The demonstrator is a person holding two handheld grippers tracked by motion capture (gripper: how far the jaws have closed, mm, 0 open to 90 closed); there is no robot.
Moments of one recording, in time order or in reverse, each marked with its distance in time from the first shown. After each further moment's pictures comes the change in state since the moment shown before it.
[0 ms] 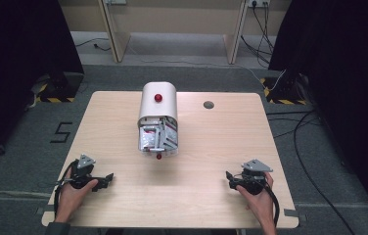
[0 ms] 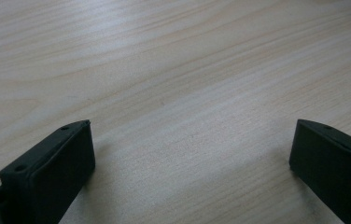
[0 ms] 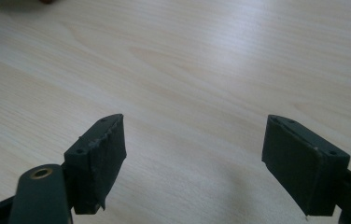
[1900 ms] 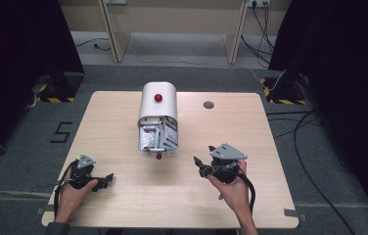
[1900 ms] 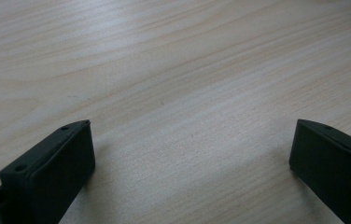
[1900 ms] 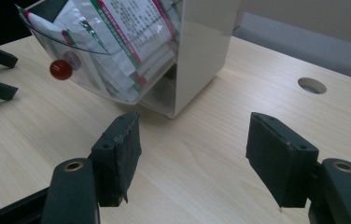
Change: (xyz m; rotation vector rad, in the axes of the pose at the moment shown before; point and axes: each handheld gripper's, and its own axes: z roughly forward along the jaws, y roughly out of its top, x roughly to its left) left arm 0.000 0.000 0.000 0.000 0.000 0.000; right arm 0.088 0.094 -0.026 -0.172 0.173 -0.144
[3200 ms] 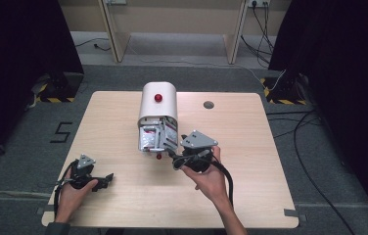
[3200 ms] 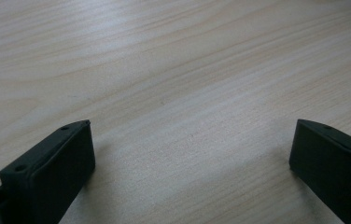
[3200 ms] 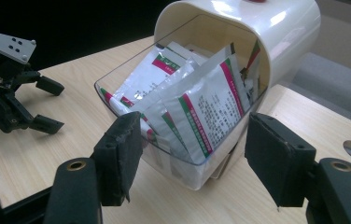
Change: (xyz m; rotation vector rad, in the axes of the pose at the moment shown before) left arm 0.000 0.000 0.000 0.000 0.001 0.001; right arm 0.046 0.061 0.026 -0.029 0.088 -0.102
